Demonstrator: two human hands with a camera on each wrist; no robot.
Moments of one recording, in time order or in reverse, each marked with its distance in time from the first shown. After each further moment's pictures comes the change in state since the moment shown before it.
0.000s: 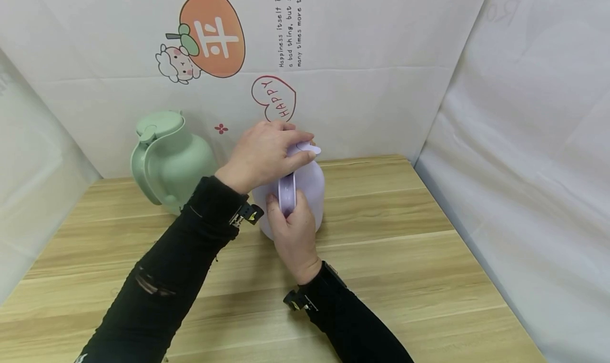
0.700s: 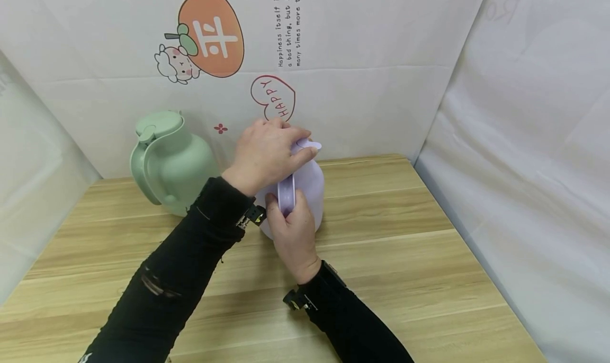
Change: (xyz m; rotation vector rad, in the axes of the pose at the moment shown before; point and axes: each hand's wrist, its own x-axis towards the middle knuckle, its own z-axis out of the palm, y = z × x) left_hand 0.002 0.015 0.002 0.108 -0.001 -0.153; right_hand -0.001 0.002 0.000 0.010 0.002 0.000
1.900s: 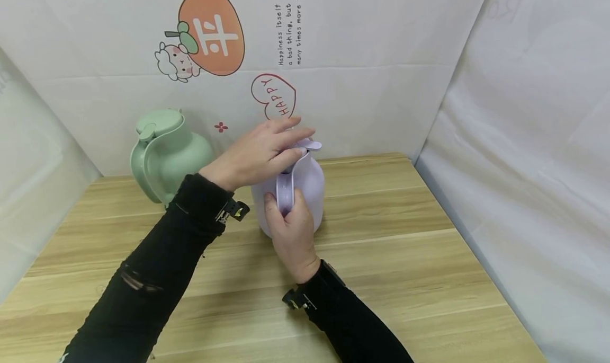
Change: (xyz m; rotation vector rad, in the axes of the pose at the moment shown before) left_hand -0.002 -0.038 0.007 -0.319 0.009 0.352; right_hand -0.001 0.000 0.002 -0.010 -0.004 -0.011
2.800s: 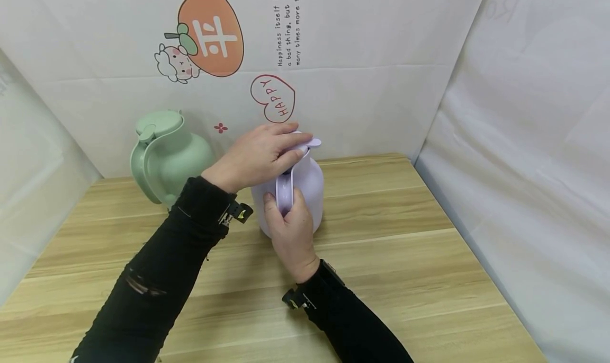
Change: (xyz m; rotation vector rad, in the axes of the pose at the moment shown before) left_hand 0.000 0.006 0.001 0.086 -0.030 -0.042; right_hand 0.000 -0.001 0.000 -0.011 -0.005 0.022
